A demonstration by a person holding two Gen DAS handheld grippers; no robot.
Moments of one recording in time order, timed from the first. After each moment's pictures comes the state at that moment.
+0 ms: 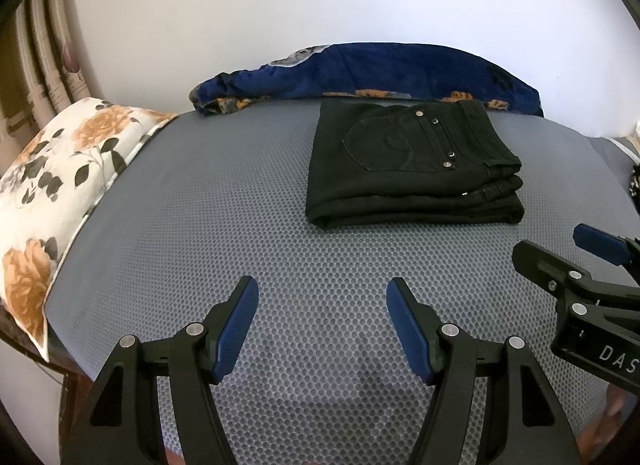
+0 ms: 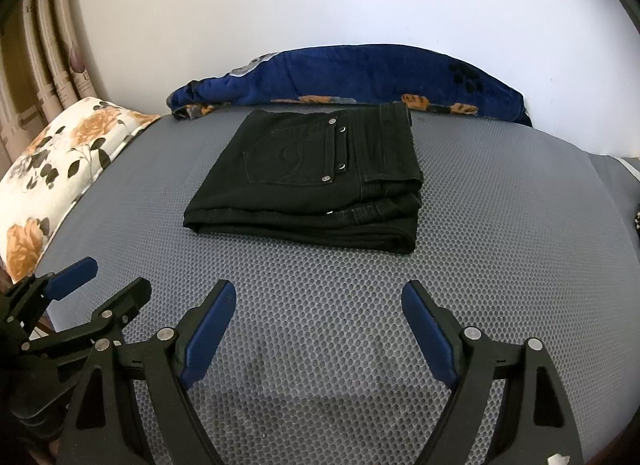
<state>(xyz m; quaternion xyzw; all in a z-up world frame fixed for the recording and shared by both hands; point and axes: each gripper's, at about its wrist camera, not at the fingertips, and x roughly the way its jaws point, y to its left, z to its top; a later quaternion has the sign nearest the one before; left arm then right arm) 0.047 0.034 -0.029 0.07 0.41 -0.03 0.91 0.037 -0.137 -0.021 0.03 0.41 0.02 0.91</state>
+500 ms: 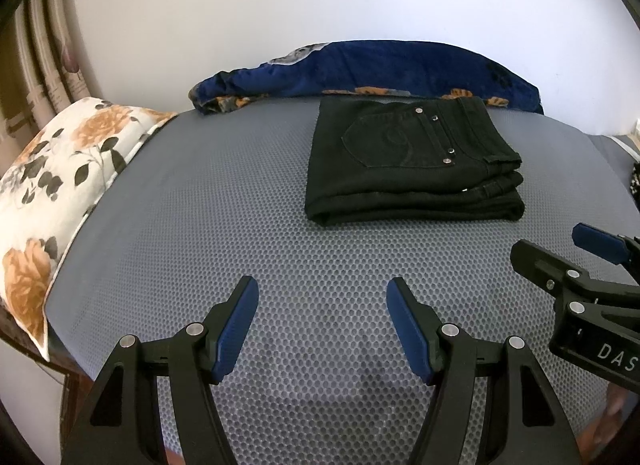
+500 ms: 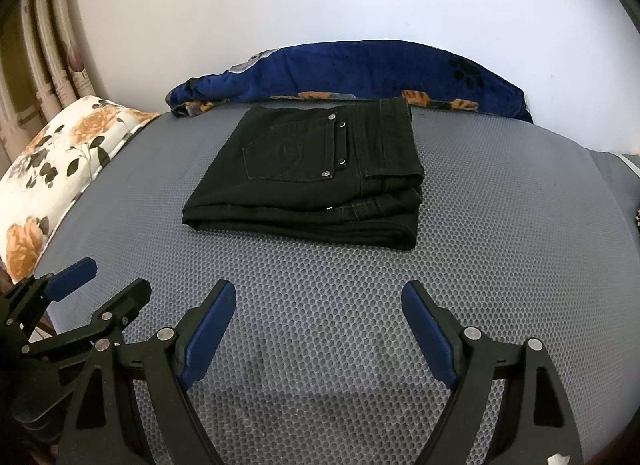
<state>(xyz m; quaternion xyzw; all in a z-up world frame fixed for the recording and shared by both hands) 0.048 0.034 -0.031 0.07 0.41 -0.04 0.91 0.038 -0.137 -0.024 0.04 0.41 0.03 0.91</state>
